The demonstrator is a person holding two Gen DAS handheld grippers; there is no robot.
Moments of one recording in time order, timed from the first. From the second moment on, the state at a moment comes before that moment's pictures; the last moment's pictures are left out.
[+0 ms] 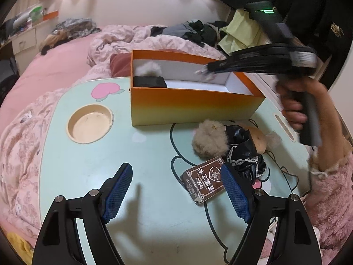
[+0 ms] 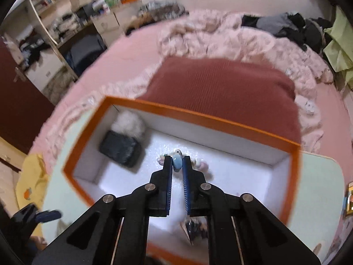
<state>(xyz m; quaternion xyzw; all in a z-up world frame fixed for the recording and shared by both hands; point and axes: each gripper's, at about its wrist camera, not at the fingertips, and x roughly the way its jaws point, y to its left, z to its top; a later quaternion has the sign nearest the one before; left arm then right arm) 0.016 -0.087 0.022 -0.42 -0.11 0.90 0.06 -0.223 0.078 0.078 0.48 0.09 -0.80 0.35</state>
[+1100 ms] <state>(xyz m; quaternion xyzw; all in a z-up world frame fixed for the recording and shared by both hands) 0.006 -0.082 0.016 -0.44 -0.13 0.89 0.05 -0.077 0.210 0.070 0.35 0.00 -0.86 0.37</state>
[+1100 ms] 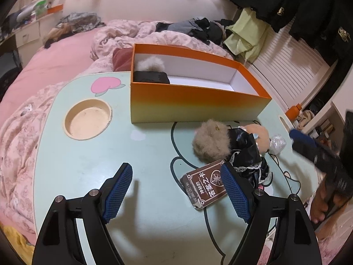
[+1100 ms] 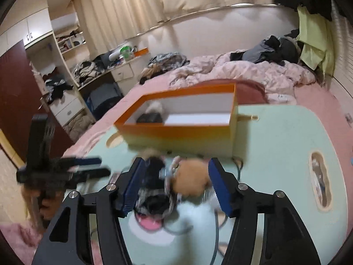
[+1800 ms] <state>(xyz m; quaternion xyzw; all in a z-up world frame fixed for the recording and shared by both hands) -0.074 -0.063 0.084 -0.42 -0.08 0.90 0.04 -0.044 0.207 0.021 0.37 0.08 -0.87 0.32</state>
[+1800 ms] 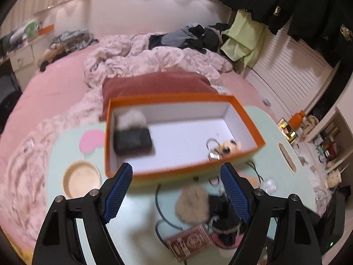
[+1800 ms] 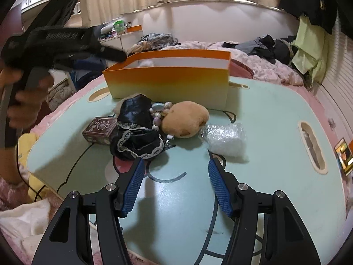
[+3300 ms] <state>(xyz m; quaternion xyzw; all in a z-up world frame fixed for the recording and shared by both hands) -0.072 -0.070 0.121 -0.39 -0.06 0.92 0.04 -0.040 0.213 0.018 0.35 0.06 -0.87 0.34</state>
